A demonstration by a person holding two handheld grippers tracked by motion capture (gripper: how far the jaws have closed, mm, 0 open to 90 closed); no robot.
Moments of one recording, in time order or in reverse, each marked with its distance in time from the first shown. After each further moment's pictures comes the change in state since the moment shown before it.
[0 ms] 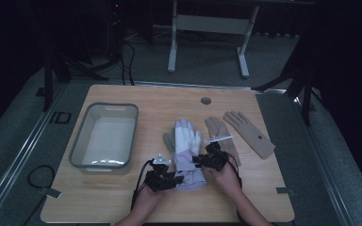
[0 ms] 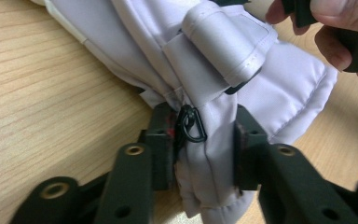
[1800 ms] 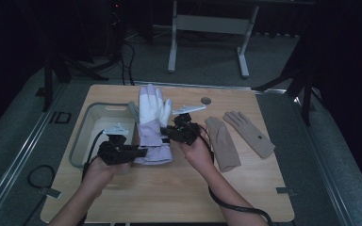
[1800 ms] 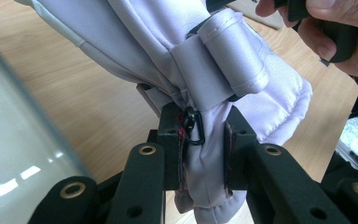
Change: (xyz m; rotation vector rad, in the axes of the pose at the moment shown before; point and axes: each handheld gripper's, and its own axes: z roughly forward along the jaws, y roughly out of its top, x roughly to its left) left arm 0.051 0.056 -0.150 -0.062 0.045 0.133; right arm 0.104 0.115 -0.012 -0.176 0.049 -0.145
